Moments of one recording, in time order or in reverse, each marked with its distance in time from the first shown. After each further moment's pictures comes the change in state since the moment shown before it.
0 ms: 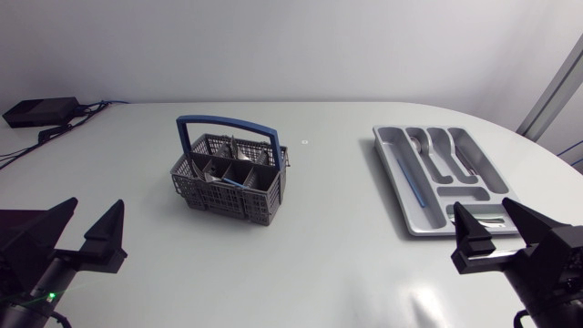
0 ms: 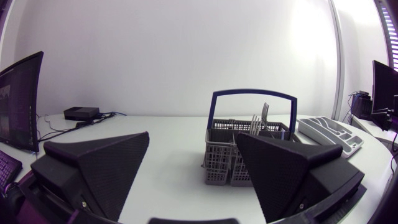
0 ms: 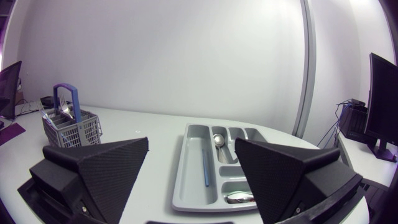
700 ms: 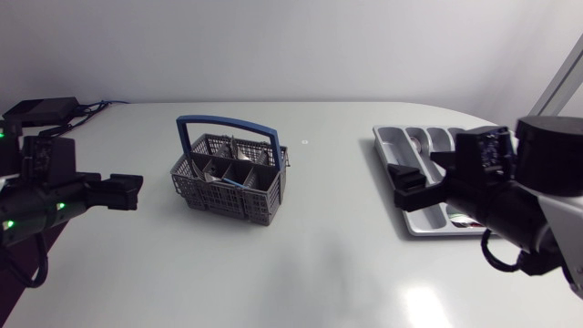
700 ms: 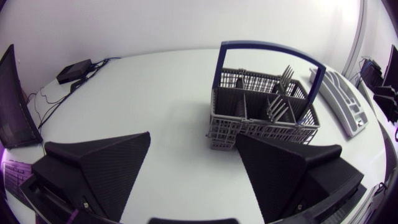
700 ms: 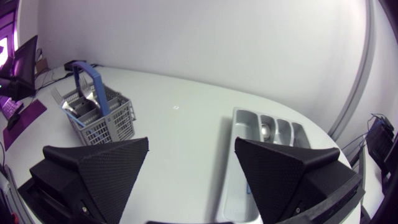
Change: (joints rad) left arm -0.017 0.853 0.557 -0.264 -0.029 0.042; right arm 0.356 0.880 0.495 0.033 0.135 0.028
